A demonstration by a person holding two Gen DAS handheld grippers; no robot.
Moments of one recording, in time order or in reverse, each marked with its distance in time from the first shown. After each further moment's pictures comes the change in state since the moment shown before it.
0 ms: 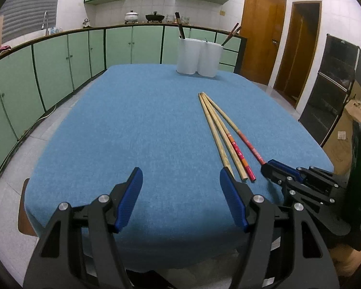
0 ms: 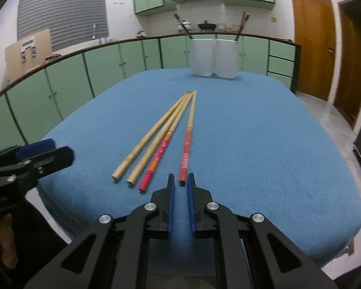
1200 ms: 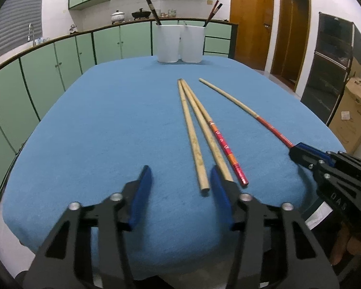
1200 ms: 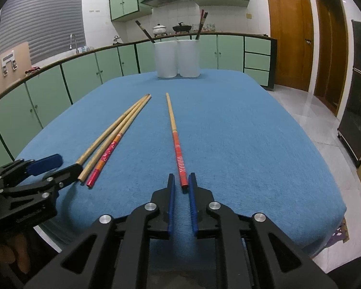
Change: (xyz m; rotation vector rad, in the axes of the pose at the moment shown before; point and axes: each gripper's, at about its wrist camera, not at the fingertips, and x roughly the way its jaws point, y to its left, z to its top) left arm 0.047 -0.053 -0.008 0.105 0.031 0.010; right arm -0.011 -0.046 -0.009 0.080 -0.023 -0.099
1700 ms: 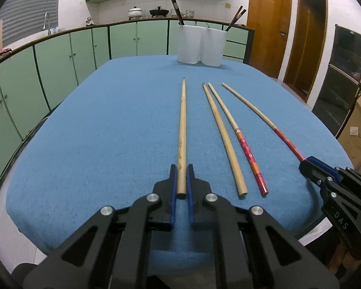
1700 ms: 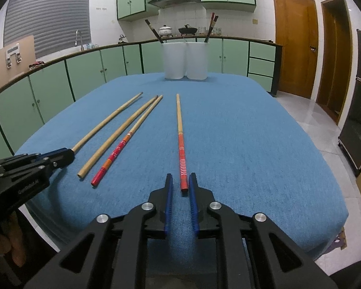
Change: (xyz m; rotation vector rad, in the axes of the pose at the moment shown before) left arm 0.001 0.021 0.004 -0.095 0.002 0.064; right arm -0.005 0.008 -0.005 -0.029 -0.014 -0.031
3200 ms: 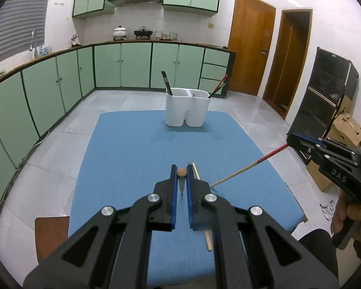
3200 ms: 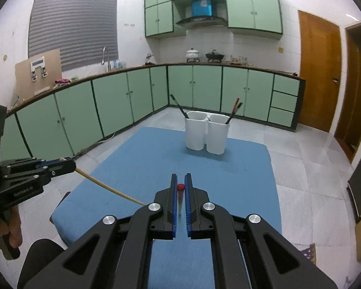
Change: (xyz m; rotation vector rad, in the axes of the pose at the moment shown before) left arm -0.104 0.025 0.153 0.029 -0.067 -0.135; right arm -0.072 -0.004 0.199 -0.130 -0.071 0.159
